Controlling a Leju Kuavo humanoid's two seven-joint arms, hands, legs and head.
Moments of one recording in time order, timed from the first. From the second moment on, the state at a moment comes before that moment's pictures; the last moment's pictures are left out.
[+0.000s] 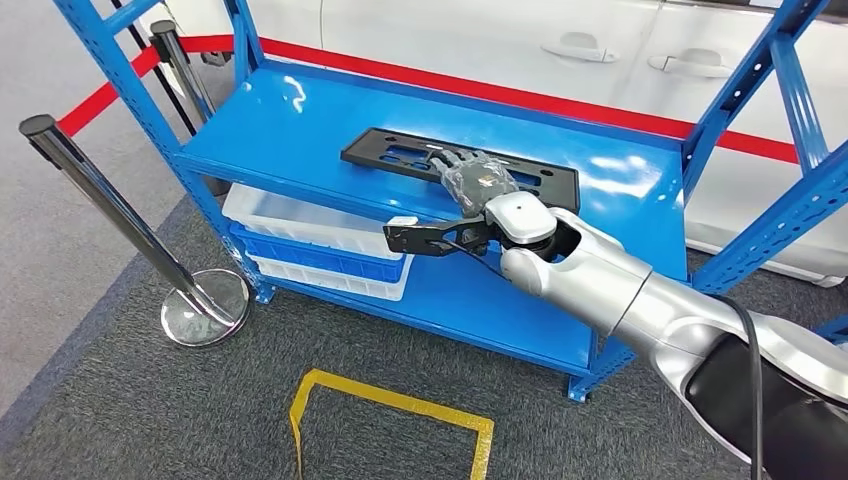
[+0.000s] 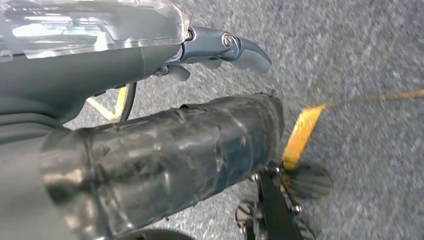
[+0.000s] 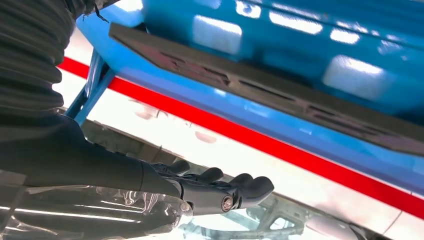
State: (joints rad) left arm -0.08 0.08 -0.90 -0.20 1.13 0.30 -0.13; right arm -1.11 -0.14 1.15 -0.99 0.43 0.14 0.41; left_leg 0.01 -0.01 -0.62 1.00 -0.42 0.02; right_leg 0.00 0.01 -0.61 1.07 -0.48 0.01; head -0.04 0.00
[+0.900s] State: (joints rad) left arm -0.08 0.09 -0.91 -0.20 1.13 0.30 -0.12; right arm -1.09 -0.14 1.14 -0.98 0.43 0.13 0.40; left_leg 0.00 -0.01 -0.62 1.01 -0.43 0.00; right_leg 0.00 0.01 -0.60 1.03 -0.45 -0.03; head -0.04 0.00
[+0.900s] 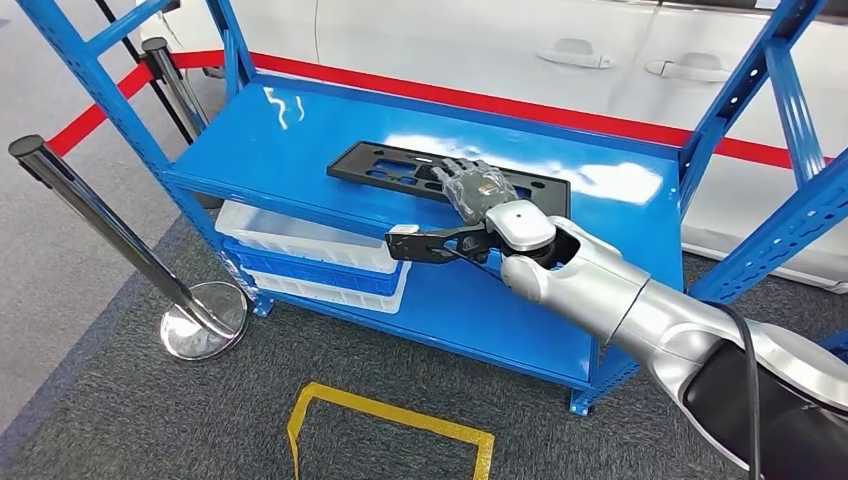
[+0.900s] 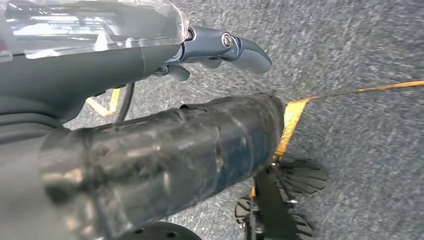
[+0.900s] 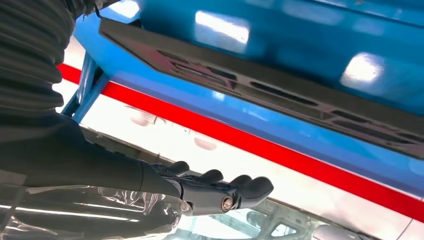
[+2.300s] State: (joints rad) left arm -0.09 0.09 -0.92 -0.20 1.13 0.30 -0.12; right arm -1.03 -0.13 1.14 -0.91 0.45 0.12 0.37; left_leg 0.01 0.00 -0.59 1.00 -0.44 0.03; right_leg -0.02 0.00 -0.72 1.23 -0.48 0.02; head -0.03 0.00
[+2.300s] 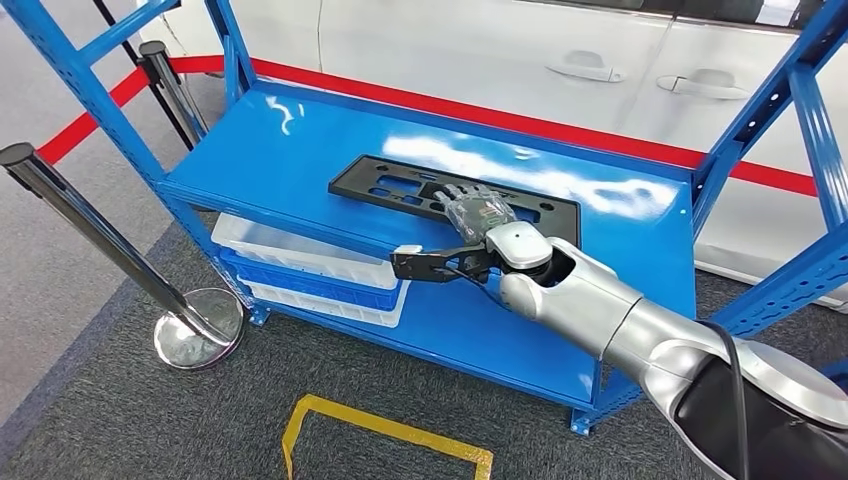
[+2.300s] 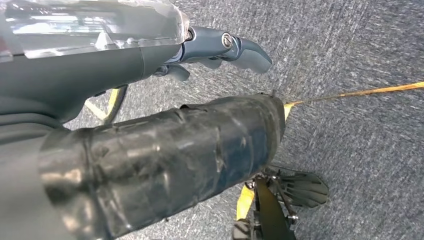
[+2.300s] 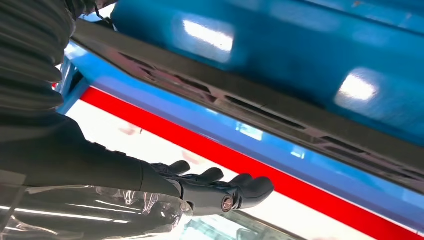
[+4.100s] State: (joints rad) left arm -0.09 0.09 -0.92 -0.20 1.13 0.29 -0.12; right arm -0.99 -0.11 1.12 -0.86 0.46 0.10 0.33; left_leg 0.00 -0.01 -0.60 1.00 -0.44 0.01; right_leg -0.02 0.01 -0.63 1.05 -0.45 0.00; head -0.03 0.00
